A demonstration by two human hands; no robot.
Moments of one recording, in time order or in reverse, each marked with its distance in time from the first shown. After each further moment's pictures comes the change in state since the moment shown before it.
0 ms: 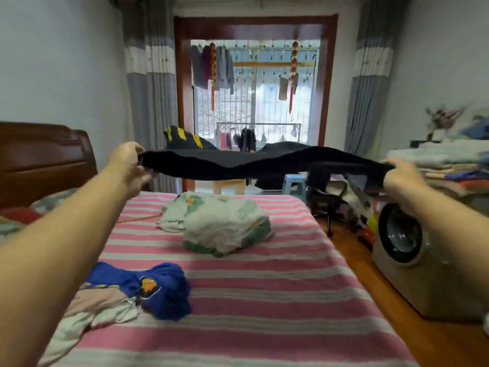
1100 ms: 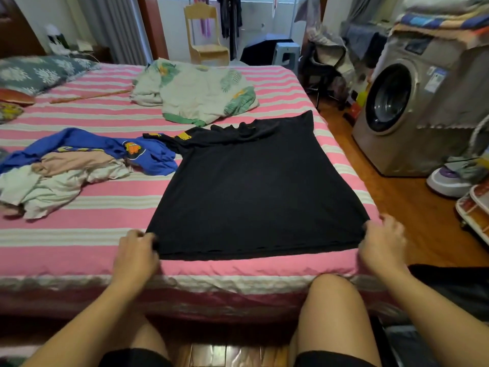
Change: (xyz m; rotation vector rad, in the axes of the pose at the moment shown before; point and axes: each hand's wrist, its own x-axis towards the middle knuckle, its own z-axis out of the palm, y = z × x) left_hand -0.249 -0.356 -0.271 1.669 -0.301 0.133; right_hand -0.342 0.328 -0.045 -1.103 -0.275 0.101
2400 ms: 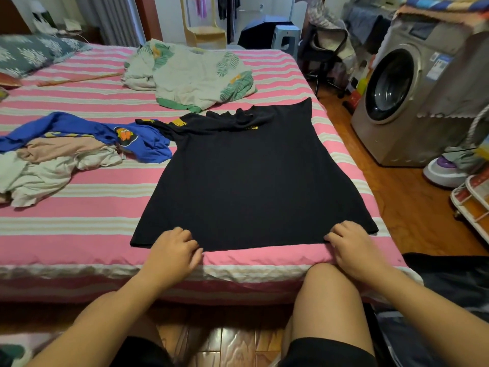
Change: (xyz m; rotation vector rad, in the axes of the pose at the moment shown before) left_hand -0.026 0.058 0.027 0.221 0.003 0.647; right_hand -0.035 -0.008 0.008 -0.031 0.046 -0.743
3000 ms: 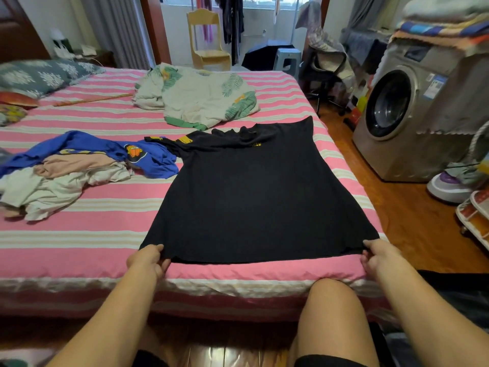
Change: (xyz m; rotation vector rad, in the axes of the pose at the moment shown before) left_hand 0.026 -0.051 0.006 -1.639 0.320 -1.770; right_hand 0.040 0.049 0.017 1.601 0.193 1.760
